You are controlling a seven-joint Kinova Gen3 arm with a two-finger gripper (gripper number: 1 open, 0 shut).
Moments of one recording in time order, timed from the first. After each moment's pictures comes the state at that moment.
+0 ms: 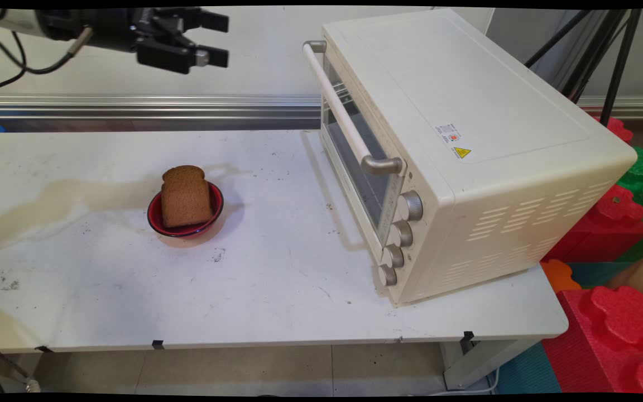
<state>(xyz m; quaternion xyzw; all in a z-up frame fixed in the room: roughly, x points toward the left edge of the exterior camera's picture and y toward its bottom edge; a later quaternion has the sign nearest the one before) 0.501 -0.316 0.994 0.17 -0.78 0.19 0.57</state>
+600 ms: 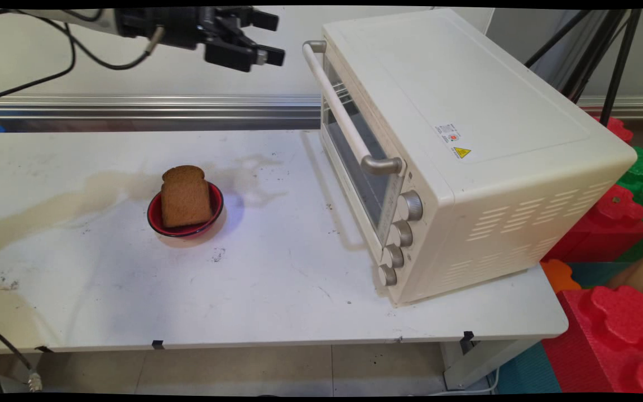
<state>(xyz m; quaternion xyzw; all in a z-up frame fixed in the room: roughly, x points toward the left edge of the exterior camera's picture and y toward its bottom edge) 0.442 -0.367 0.986 0.16 -0.79 0.20 0.56</state>
